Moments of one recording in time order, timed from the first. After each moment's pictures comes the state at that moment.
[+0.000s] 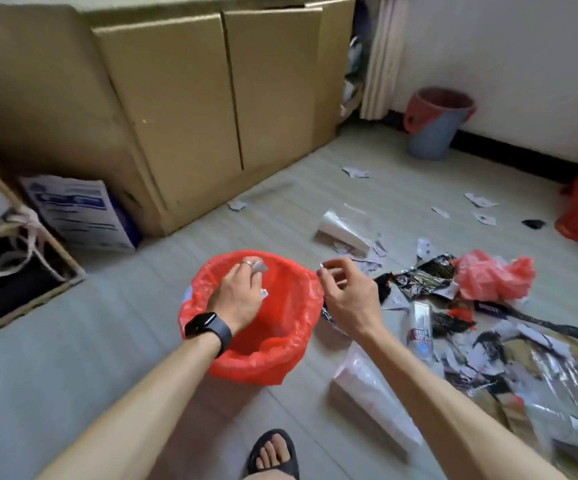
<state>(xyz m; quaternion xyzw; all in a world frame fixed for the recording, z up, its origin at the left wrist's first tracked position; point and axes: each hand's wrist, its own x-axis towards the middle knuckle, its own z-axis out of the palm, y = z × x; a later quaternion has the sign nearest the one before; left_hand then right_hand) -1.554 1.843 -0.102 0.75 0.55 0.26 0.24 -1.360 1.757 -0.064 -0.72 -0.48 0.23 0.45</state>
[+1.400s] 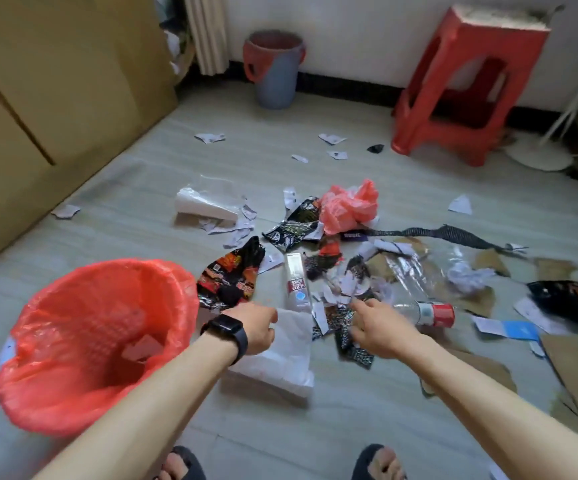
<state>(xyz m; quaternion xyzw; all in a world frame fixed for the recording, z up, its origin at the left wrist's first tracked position) -1.321 1.753 -0.152 0.92 0.27 -0.21 0.16 -1.123 1.579 -0.162 -0.85 -0.47 0.23 -0.05</state>
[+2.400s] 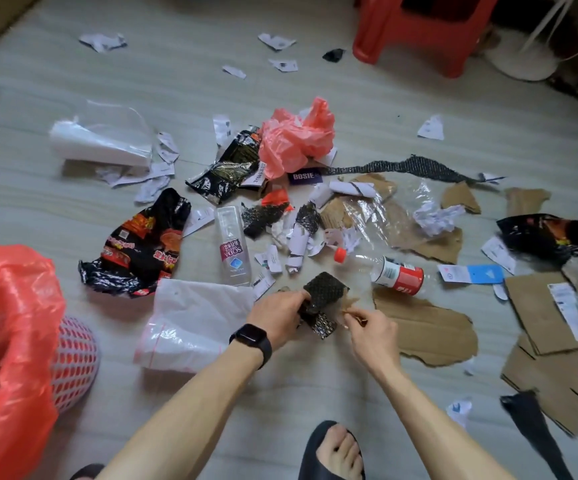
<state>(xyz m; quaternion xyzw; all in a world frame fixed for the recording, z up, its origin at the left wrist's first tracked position) -1.176 1.666 -0.309 0.94 0.19 -0.12 0.25 -1.068 1.485 -0.331 -0.93 -0.15 0.21 0.26</state>
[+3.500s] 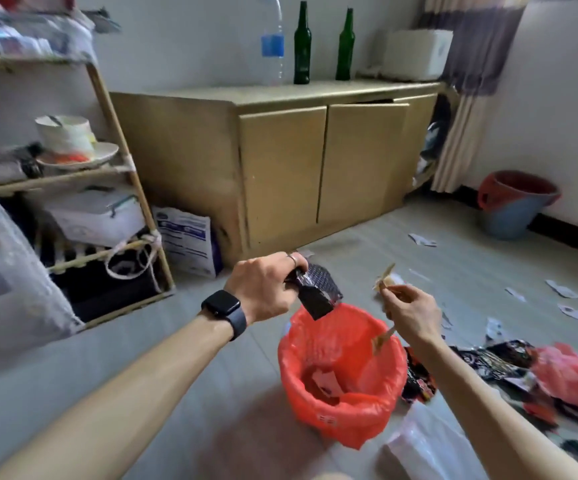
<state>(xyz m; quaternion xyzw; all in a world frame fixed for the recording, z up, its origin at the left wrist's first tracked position) -1.645 1.813 0.053 0.83 0.47 0.31 -0.06 -1.367 1.800 -0.013 -0.73 -0.46 0.22 0.46</state>
